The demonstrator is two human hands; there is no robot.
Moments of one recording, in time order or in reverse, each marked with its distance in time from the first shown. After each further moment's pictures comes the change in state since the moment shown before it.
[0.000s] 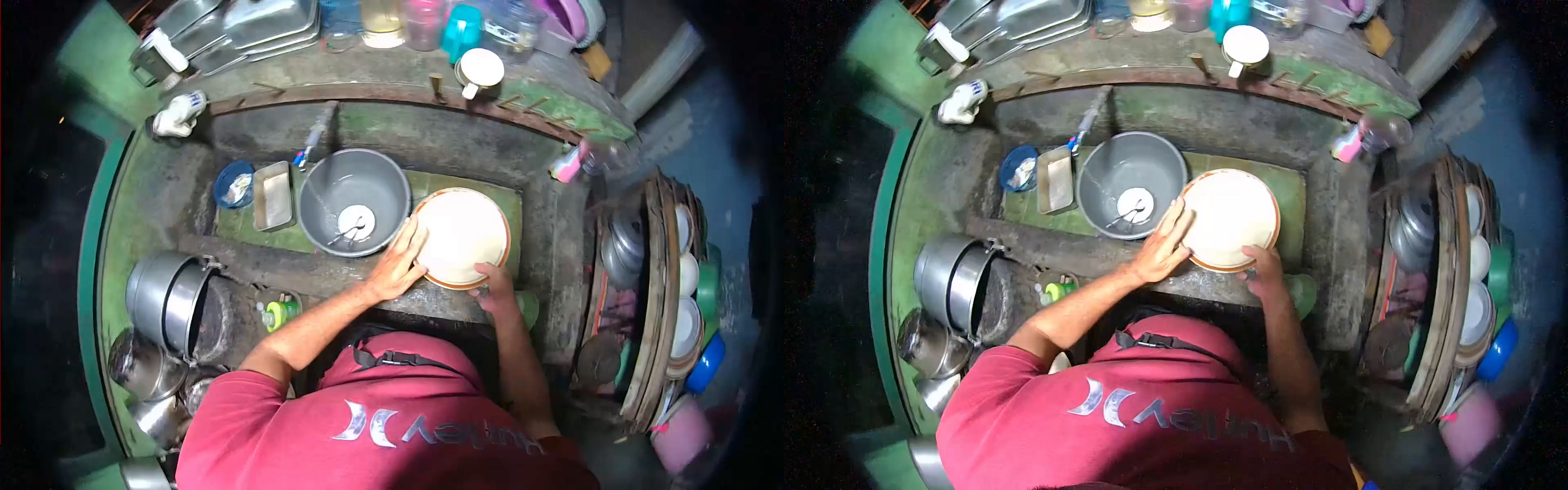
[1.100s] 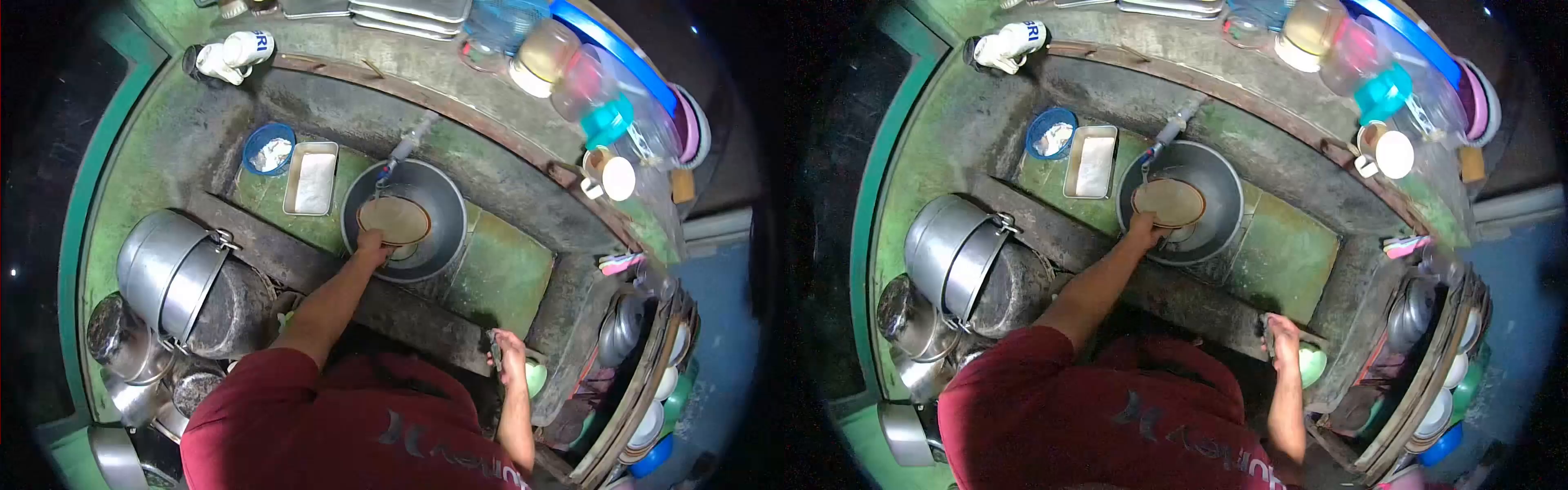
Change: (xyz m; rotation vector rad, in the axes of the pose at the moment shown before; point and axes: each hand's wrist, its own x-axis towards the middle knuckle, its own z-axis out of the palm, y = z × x) left_hand -0.043 -0.276 -0.022 -1.363 0.965 -1.292; right_hand 0.024 0.013 0.042 -0.261 0.222 0.531
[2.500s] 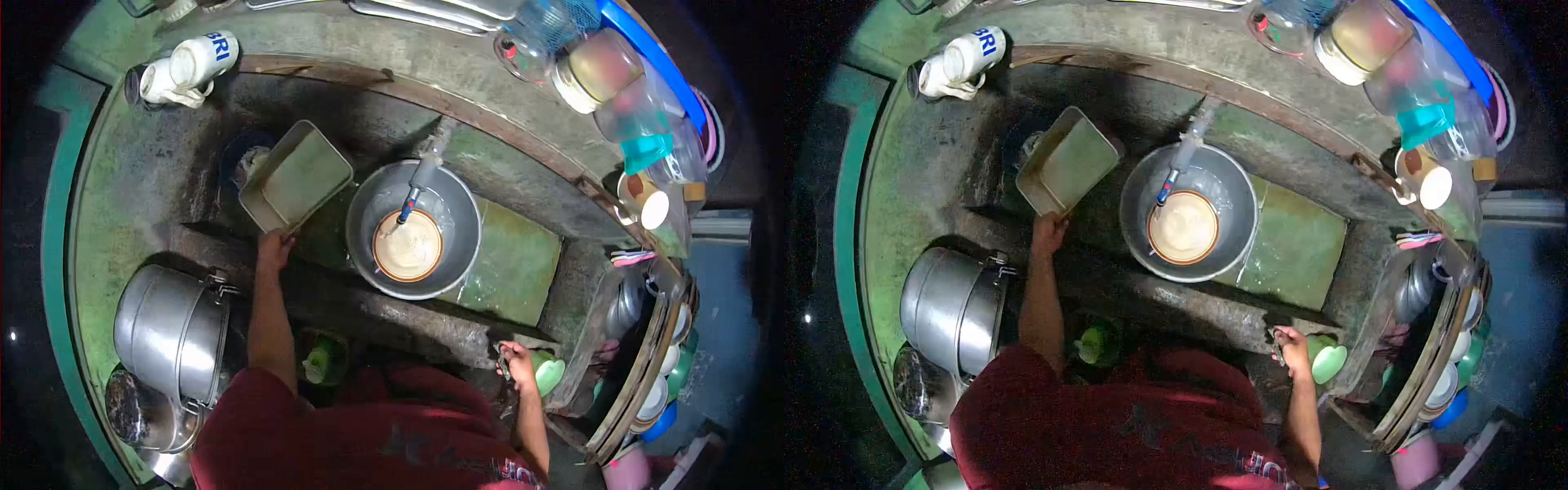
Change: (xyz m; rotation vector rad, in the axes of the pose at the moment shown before) left_hand 0.064 0.210 -0.177 0.208 0.104 0.175; right_hand 0.005 0.017 0.039 -0.165 0.133 0.193
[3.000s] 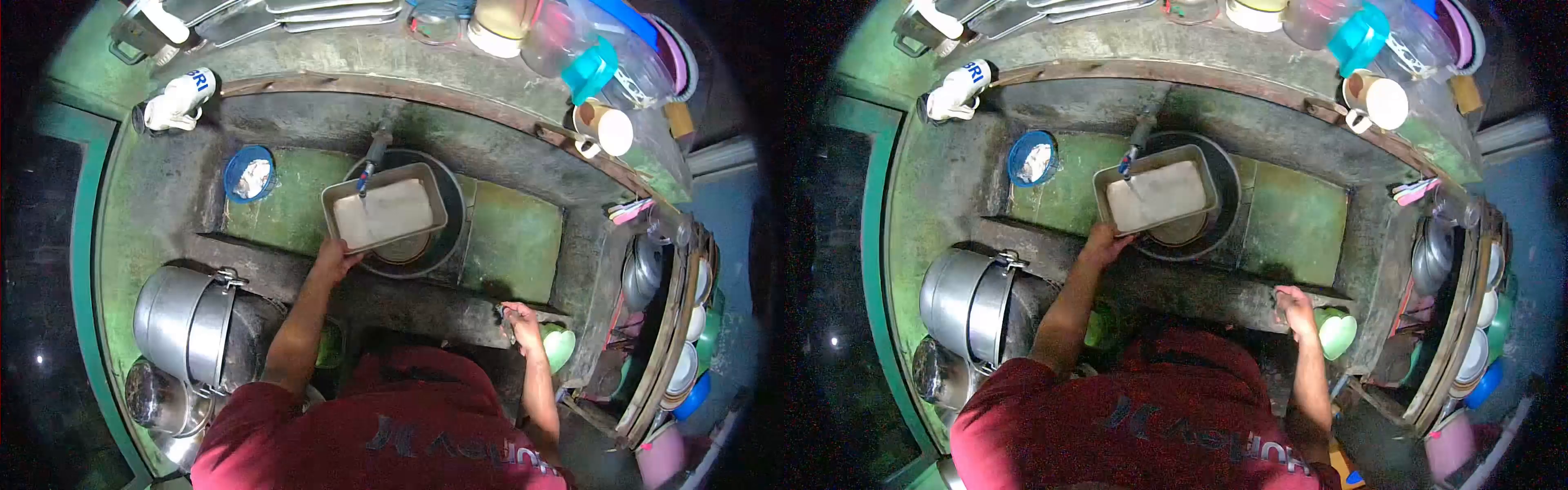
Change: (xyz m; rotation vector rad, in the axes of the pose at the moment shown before) left_hand -0.124 -0.068 0.127 0.152 -0.347 -0.237; right_hand 0.005 -0.015 -0.018 0.128 -0.121 -0.208
